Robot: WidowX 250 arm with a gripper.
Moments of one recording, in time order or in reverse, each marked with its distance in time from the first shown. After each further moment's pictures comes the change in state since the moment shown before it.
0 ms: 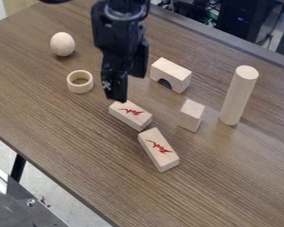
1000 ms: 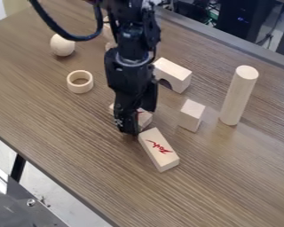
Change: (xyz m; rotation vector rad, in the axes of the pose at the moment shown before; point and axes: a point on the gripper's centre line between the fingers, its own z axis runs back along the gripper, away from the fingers) arm -0.020 0.006 -0.055 0.013 0.082 -0.035
